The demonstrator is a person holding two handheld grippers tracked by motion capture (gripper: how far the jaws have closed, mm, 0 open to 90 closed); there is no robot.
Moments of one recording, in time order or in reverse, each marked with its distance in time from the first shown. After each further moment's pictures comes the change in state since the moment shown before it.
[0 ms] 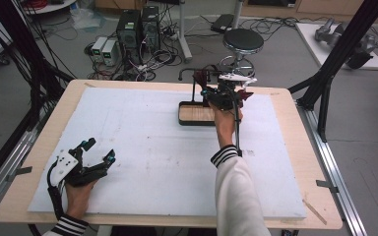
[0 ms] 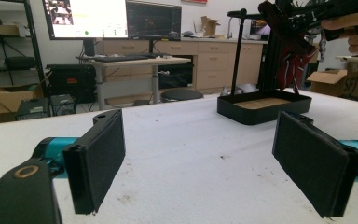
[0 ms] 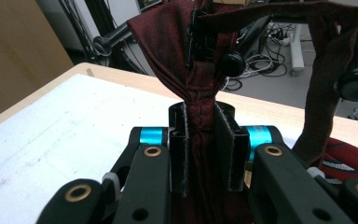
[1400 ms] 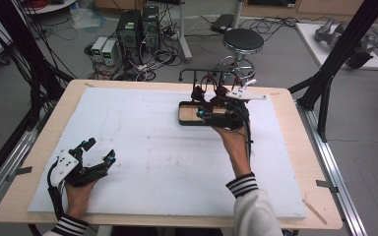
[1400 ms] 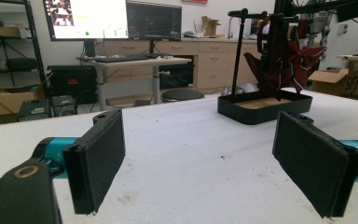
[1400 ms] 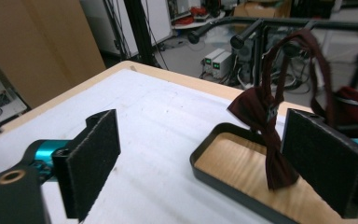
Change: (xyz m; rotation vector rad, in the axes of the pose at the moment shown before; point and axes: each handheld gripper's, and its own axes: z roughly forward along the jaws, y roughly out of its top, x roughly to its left) left arm -0.001 0.000 0.000 0.000 0.002 0.010; right arm 0.037 -0.023 -0.080 -0.063 0.099 -0.083
